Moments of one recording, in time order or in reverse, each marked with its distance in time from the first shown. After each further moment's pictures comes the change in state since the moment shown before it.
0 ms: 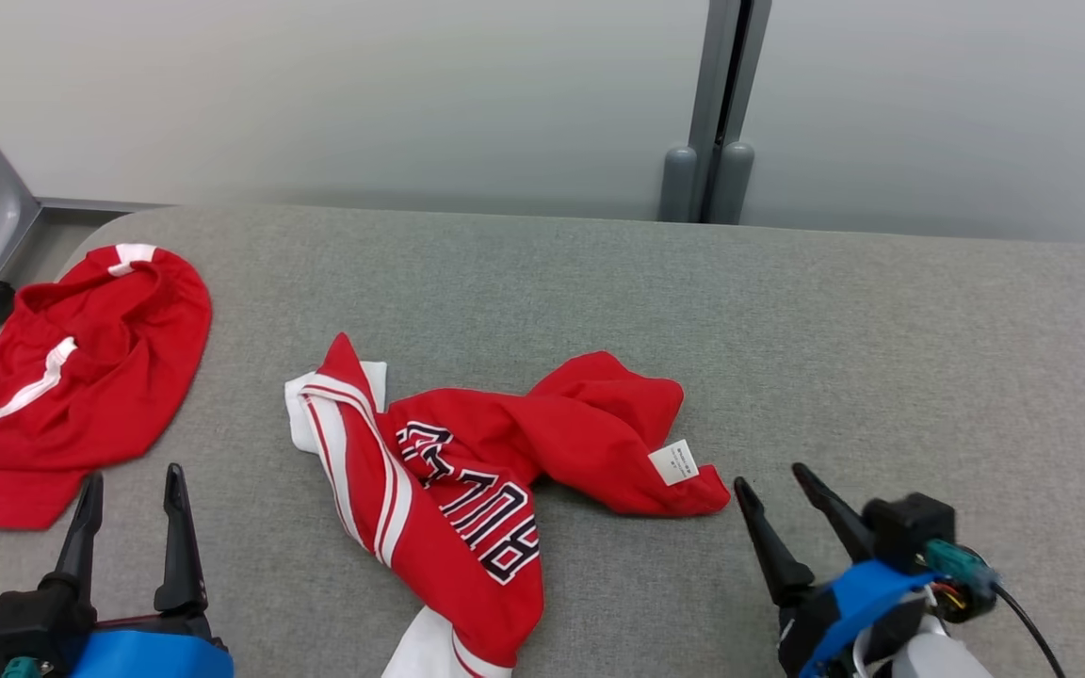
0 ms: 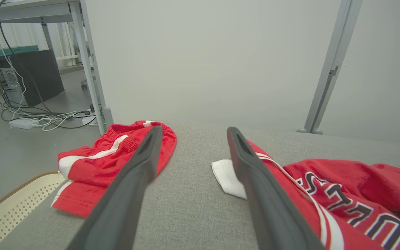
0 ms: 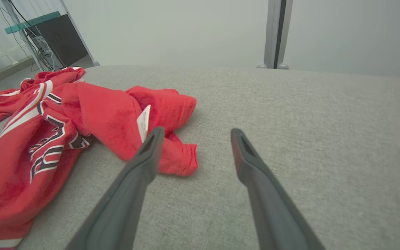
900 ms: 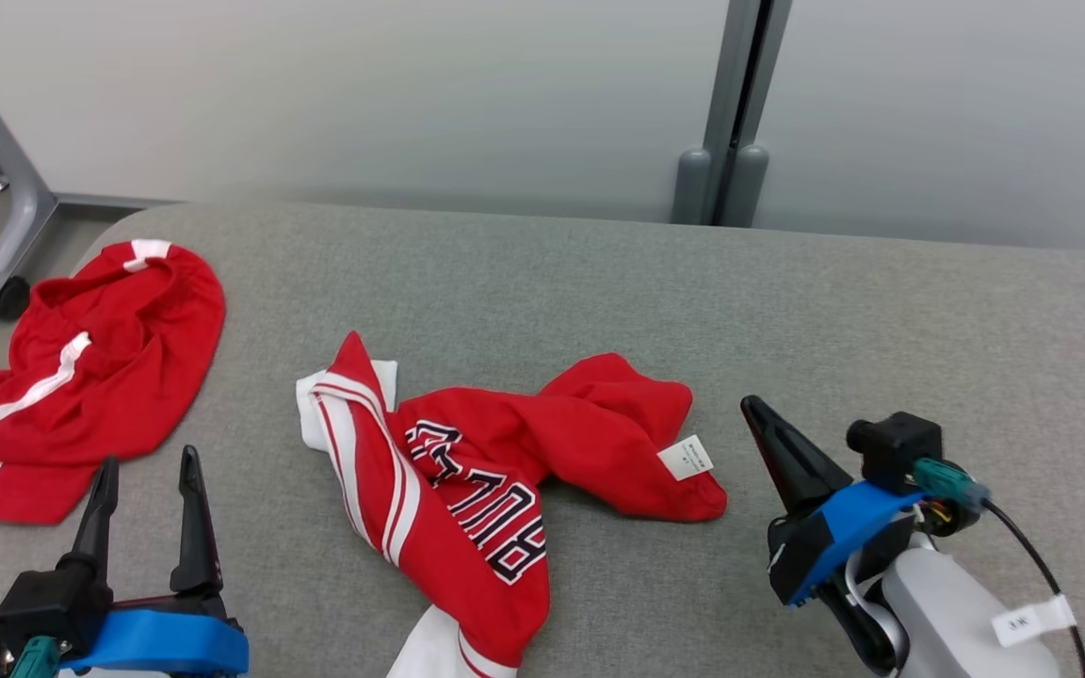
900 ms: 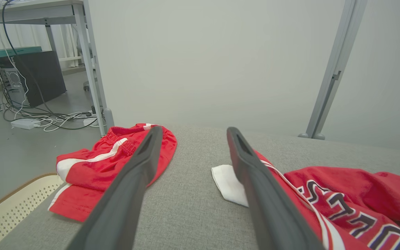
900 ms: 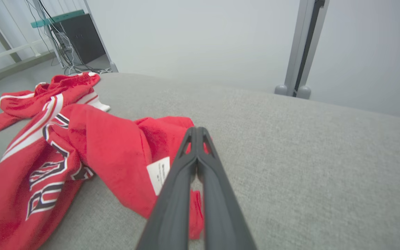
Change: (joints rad) left arm -0.051 -0.058 0.029 0.043 0.055 -0.029 0.000; right arm -0.240 -0.071 0.212 0.184 0.158 0.000 -0.059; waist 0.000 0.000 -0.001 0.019
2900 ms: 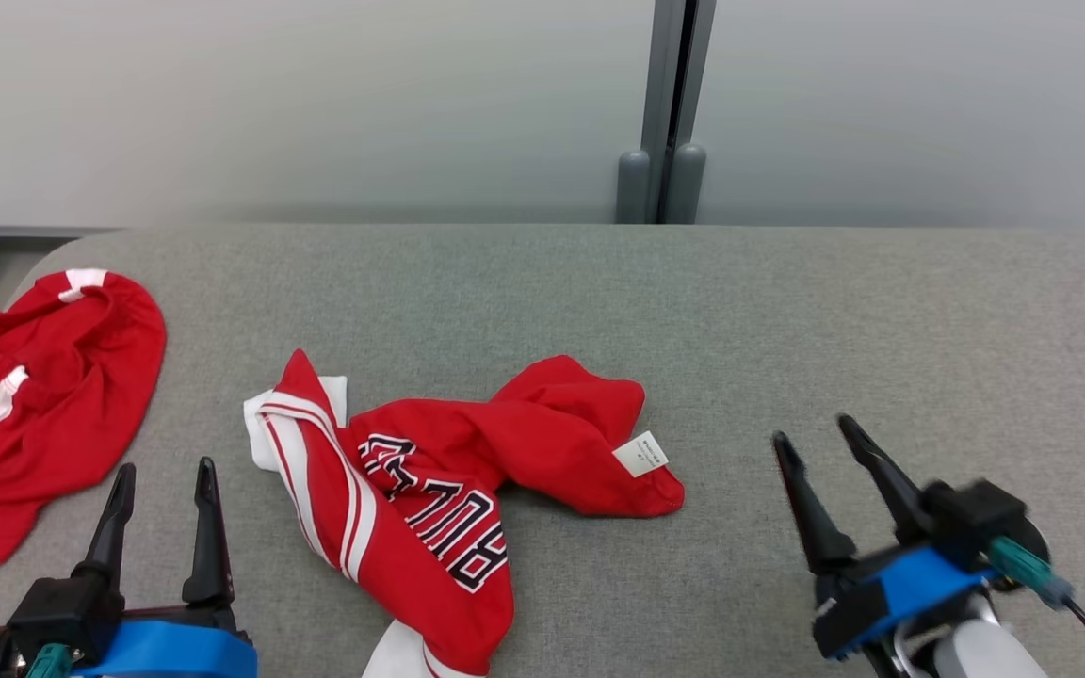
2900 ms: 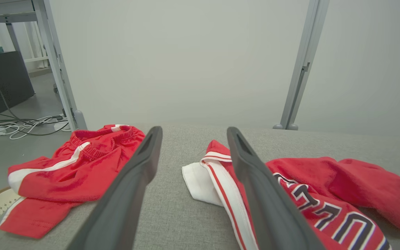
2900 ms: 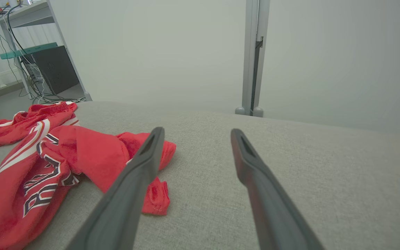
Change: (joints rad) left arm 0.025 0.003 -0.007 -0.004 0.015 -0.025 0.000; right arm 0.310 0.035 -0.280 -0.406 -0.192 0.000 0.042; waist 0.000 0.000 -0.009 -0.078
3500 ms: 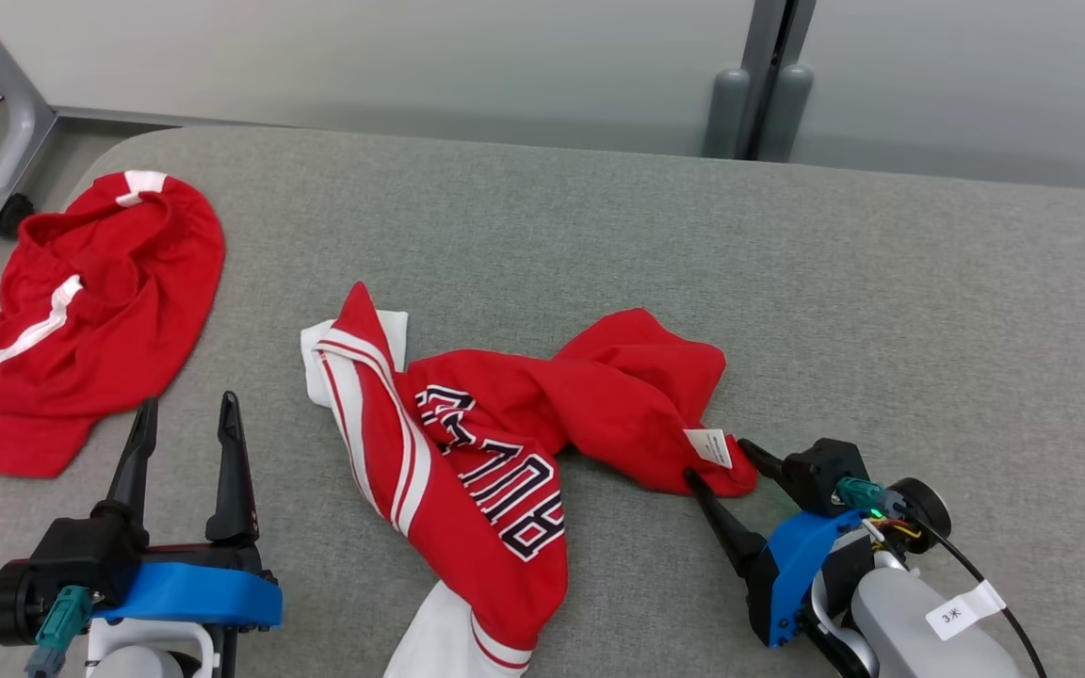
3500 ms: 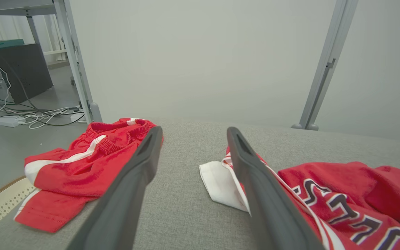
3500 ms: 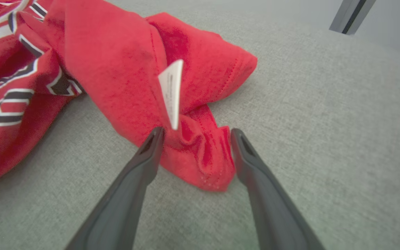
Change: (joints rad) left arm -0.104 -0.034 -0.024 0.006 0.007 -0.003 0.000; right arm -0.319 -0.016 0.335 0.468 0.054 0.000 0.066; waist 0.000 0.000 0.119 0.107
